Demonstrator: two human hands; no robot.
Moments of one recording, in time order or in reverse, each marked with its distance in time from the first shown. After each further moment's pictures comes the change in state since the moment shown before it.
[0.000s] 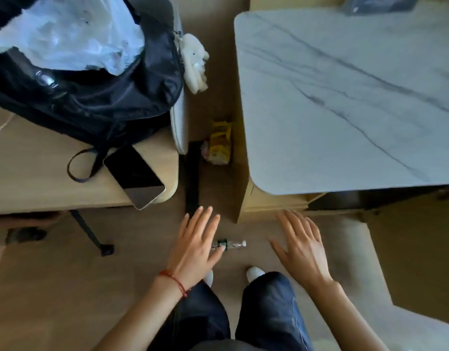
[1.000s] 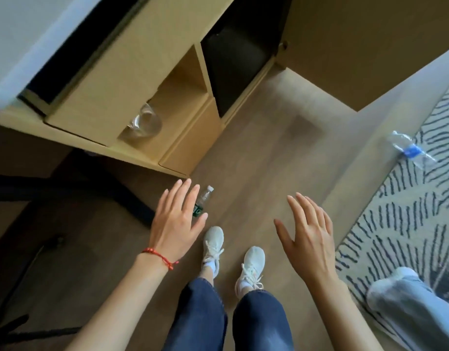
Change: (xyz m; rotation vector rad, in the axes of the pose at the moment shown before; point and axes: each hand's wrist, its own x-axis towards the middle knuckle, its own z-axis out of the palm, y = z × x) left_hand 0.027 0.039 0.205 0.097 -0.358 0.628; right_hand -0.199 0.023 0.226 0.140 0.306 0.969
